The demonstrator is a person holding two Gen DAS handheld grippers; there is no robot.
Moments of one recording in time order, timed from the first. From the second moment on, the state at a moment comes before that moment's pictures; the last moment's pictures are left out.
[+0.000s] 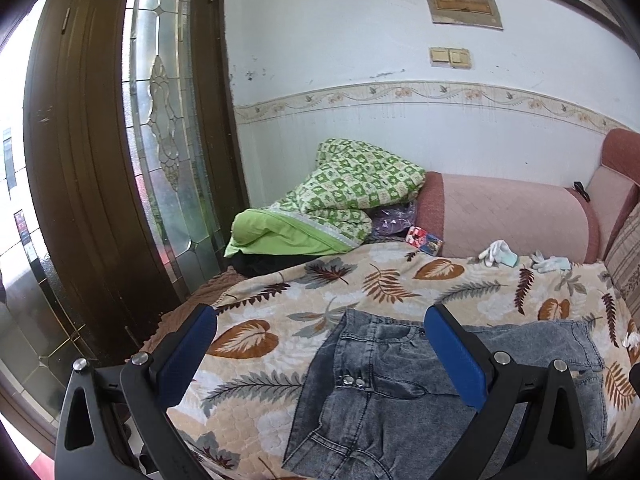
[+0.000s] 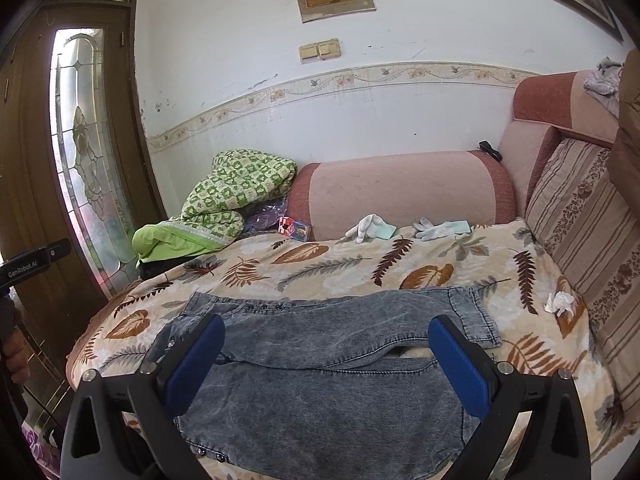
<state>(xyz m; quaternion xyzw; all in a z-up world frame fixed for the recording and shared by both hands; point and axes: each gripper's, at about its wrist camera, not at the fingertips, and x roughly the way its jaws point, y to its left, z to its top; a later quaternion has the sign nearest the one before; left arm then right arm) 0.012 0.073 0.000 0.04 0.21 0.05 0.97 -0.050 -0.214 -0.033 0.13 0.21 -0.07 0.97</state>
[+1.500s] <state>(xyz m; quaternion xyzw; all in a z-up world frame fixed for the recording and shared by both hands) 0.020 0.079 -0.008 0.05 0.23 0.06 0.97 -0.043 -0.217 -0.042 0.14 0.23 -0.07 0.96</state>
